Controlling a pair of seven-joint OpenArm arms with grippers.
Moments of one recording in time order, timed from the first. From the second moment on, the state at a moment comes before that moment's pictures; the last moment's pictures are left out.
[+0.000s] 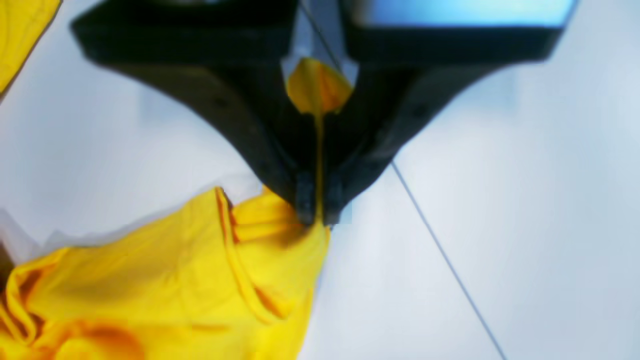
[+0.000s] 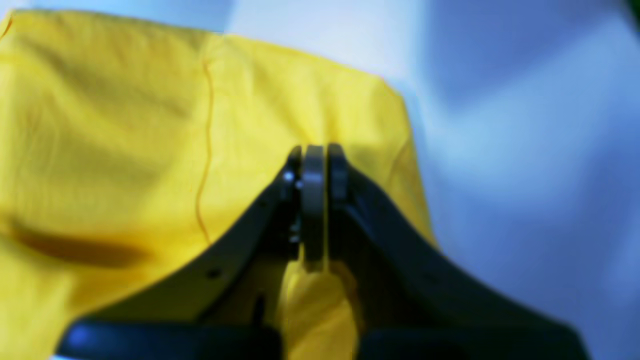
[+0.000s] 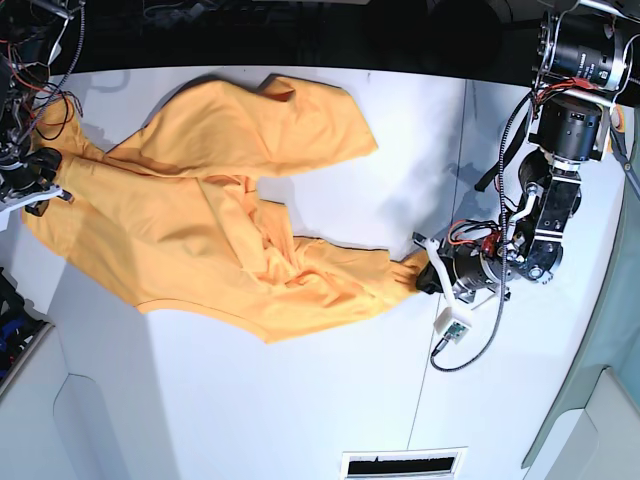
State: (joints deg) left arm -18.6 -18.3 11.8 59.3 -14.0 -26.5 30.0; right arm 3.7 18.1 29.0 54.9 12.2 19.8 -20.7
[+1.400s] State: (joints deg) left arm -17.6 -22.3 11.9 70.4 -46.4 -37.9 52.5; right arm 3.1 18.8 29.0 57.3 26.1 27.6 -30.8
